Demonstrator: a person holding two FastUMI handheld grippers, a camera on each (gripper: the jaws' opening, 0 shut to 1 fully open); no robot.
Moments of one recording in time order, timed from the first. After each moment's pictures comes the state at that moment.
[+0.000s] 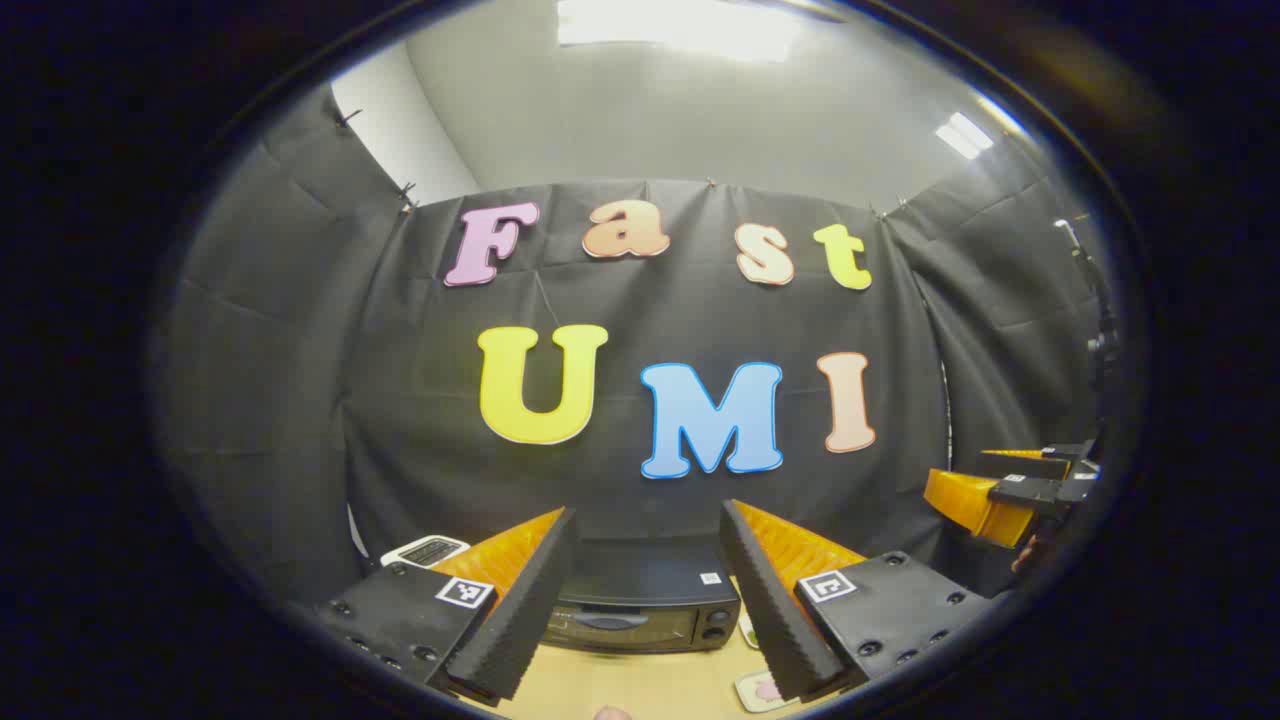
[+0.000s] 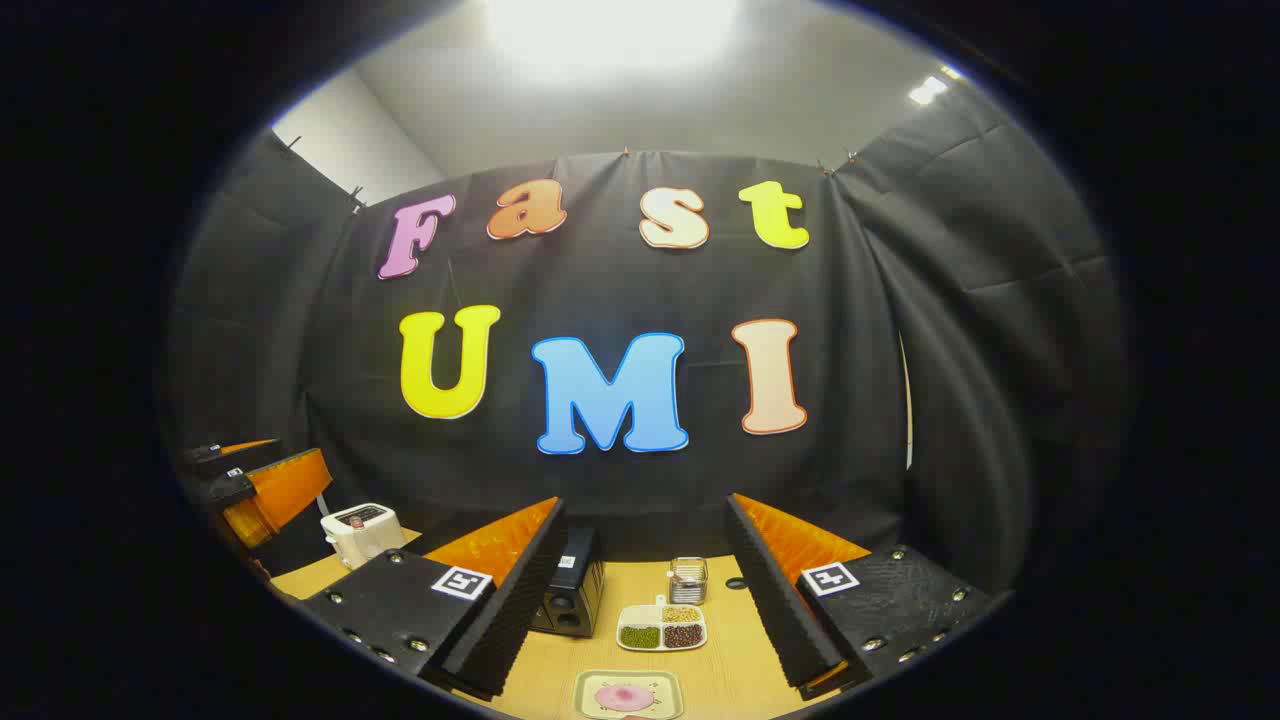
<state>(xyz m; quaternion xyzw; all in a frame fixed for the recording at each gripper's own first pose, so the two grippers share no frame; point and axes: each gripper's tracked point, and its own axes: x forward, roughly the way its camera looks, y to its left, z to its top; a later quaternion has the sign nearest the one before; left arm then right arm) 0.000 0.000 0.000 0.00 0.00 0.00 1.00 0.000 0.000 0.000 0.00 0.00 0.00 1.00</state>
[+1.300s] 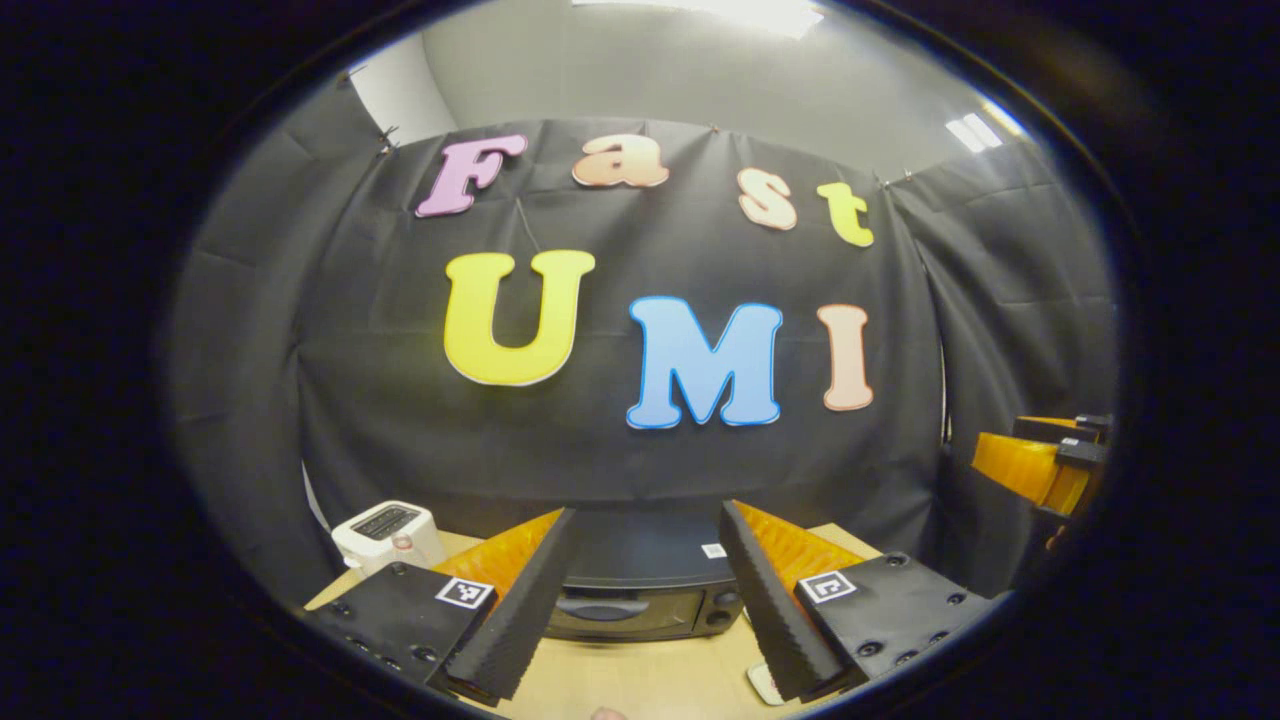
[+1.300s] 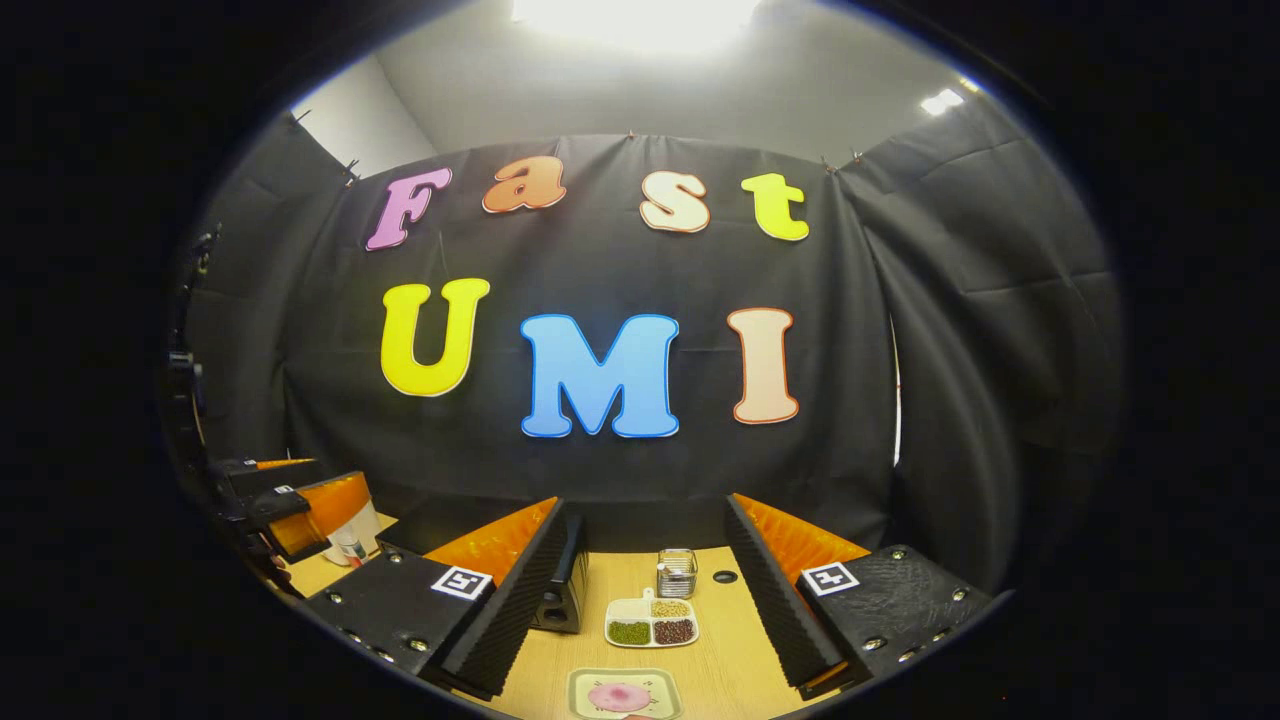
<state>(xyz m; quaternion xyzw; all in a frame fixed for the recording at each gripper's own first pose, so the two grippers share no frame) 0.091 0.026 -0.106 -0.02 0.10 -0.03 0.99 0.020 0.009 -0.024 -0.03 0.02 -0.03 1.00</state>
